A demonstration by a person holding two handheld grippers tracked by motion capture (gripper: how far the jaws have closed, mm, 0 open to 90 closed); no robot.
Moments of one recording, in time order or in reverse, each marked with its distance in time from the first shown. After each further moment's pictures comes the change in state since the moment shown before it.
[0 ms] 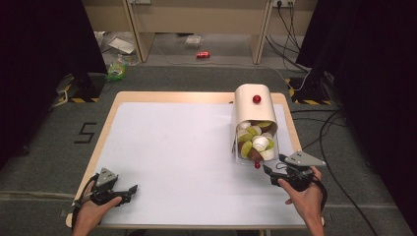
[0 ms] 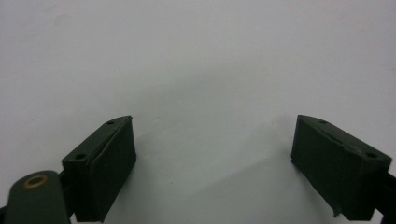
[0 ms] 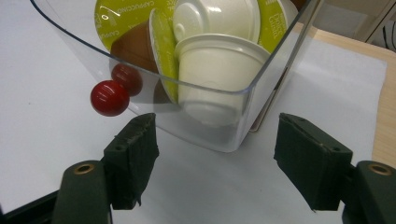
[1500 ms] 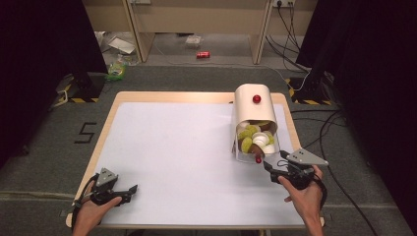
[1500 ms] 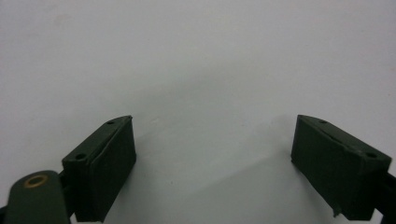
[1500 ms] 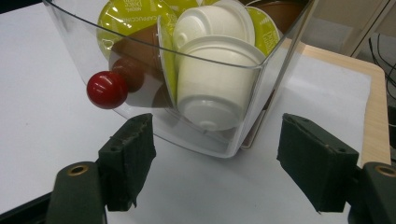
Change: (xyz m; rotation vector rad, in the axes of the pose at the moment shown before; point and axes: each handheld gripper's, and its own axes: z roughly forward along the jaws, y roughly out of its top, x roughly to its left) left arm 0.000 0.000 0.000 0.000 0.000 0.000; right arm 0.001 0.008 -0.004 -0.050 -0.026 0.017
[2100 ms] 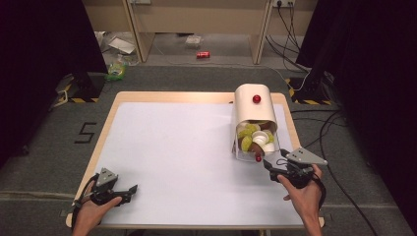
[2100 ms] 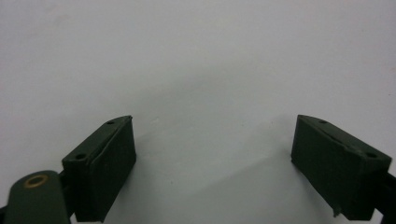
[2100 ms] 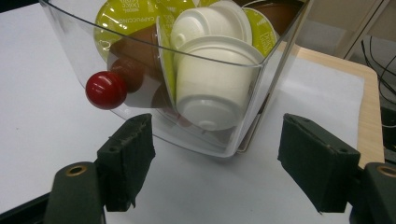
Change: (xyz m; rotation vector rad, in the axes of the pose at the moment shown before) left arm 0.000 0.000 0.000 0.000 0.001 0.001; right arm 0.000 0.001 0.003 -0.010 -0.020 -0.002
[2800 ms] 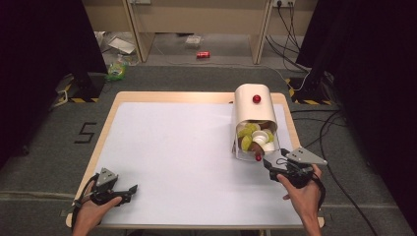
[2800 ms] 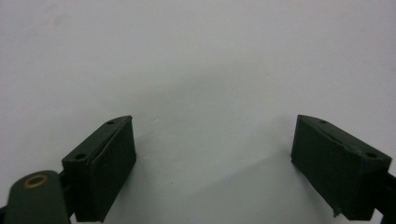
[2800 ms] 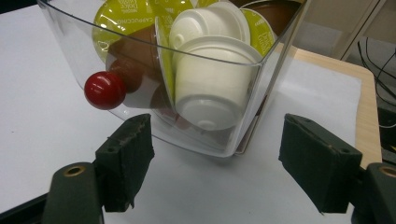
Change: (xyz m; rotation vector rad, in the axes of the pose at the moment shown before) left arm 0.000 0.000 0.000 0.000 0.000 -0.001; right arm 0.000 0.000 0.002 -0.008 -0.010 0.008
